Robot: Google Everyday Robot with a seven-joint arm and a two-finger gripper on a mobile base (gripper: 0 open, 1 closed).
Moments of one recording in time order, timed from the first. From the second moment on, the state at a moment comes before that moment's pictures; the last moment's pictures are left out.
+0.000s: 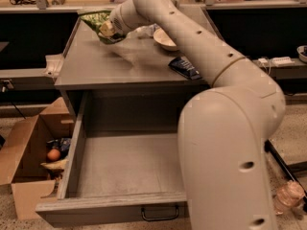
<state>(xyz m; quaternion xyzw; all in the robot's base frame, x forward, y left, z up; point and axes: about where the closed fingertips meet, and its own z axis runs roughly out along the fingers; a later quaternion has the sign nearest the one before) 0.844 0.144 0.906 -0.42 0.76 0.20 0.46</state>
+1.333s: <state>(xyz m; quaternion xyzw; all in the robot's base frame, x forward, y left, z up) 0.734 0.110 0.898 -0.48 0.69 0.24 0.48</state>
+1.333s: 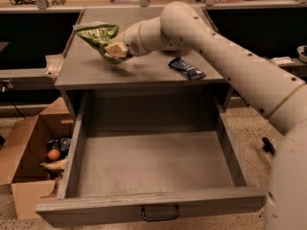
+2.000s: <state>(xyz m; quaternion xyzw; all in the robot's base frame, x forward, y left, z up) 0.627 0.076 0.867 -0.53 0.62 0.28 0.50</state>
